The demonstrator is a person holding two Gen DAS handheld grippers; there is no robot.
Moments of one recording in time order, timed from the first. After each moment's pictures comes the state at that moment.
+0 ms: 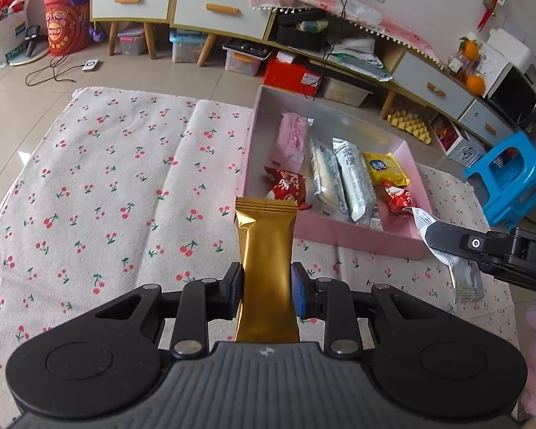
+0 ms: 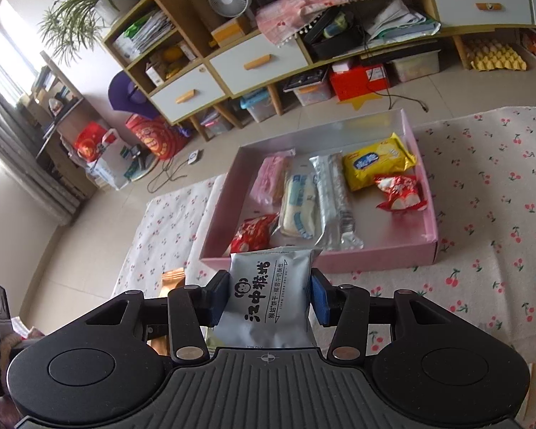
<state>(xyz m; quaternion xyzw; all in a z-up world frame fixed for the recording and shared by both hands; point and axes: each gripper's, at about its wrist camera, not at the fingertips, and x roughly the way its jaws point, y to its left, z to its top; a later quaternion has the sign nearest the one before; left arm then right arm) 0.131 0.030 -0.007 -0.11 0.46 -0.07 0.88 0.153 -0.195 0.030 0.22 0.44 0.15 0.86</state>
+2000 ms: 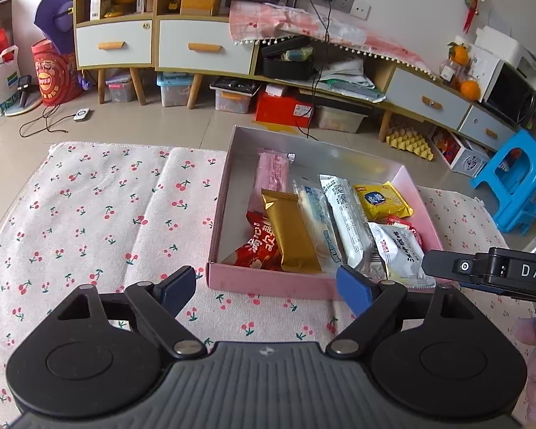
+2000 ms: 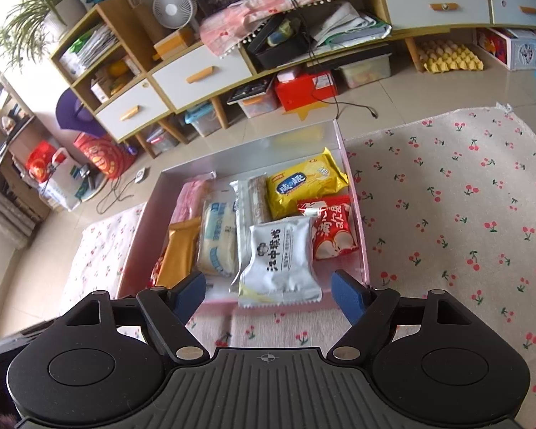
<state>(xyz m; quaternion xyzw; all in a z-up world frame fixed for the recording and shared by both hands) 0.144 0.004 -0.009 -0.06 0.41 -0.07 0.91 0.175 -0.219 -0.002 0.19 0.44 0.09 0.87</state>
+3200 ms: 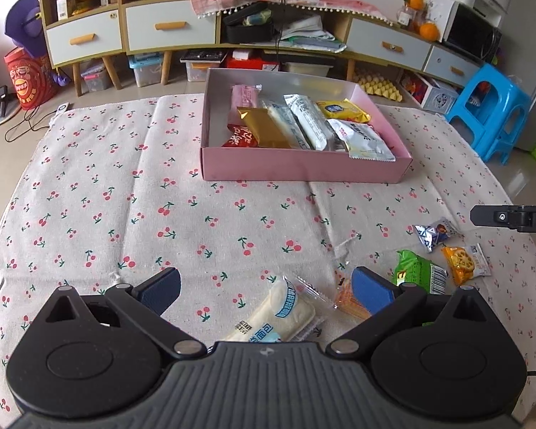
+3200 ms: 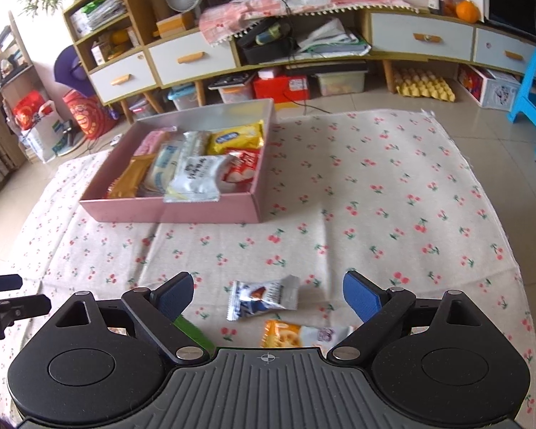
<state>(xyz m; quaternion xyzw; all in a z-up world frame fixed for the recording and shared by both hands) 0.072 -0.003 -0.028 0.01 0.44 -0.12 0.89 0.083 -0.279 -0.011 0.09 0.46 0.06 0.88</state>
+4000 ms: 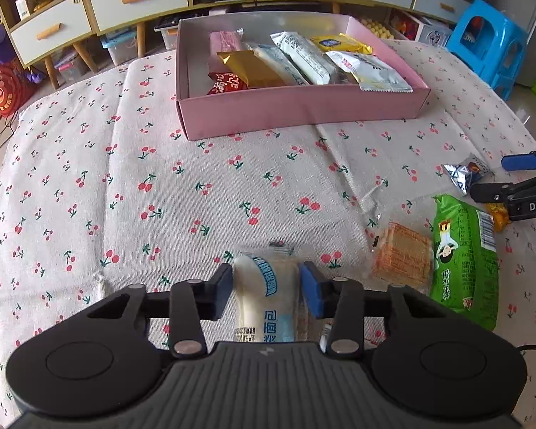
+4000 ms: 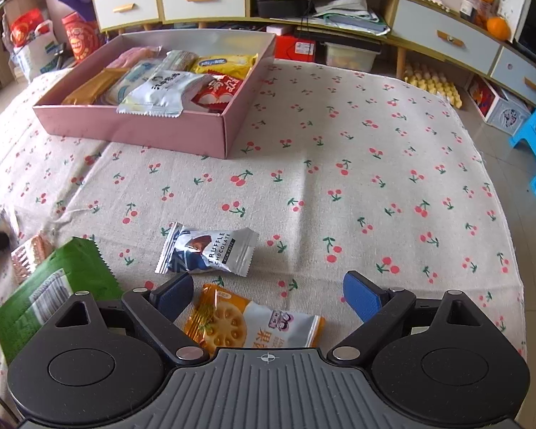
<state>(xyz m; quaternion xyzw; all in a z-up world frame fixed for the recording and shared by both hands) 0.092 -0.003 -0.063 0.07 0.50 -0.14 0.85 0.102 -0.266 -0.069 -0.04 0.49 0.08 0.87</state>
